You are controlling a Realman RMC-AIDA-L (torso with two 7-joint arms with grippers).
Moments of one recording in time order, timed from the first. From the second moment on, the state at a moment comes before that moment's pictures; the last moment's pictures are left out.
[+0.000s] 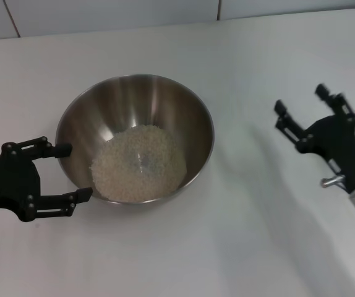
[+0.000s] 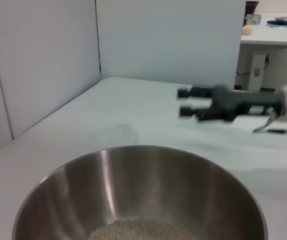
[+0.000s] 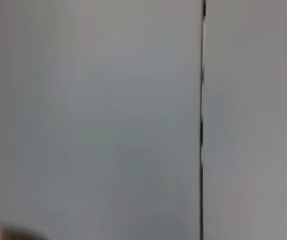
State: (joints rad) left arm -0.17 -2.06 1.11 1.24 1.83 1.57 -1.47; right arm 0.16 2.01 0.54 0.49 -2.24 -1.28 -0.05
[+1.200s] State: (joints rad) left arm -0.19 -2.06 1.10 1.25 1.84 1.56 -1.46; right arm 0.98 2.00 0.08 -0.73 -2.82 -1.82 1.12
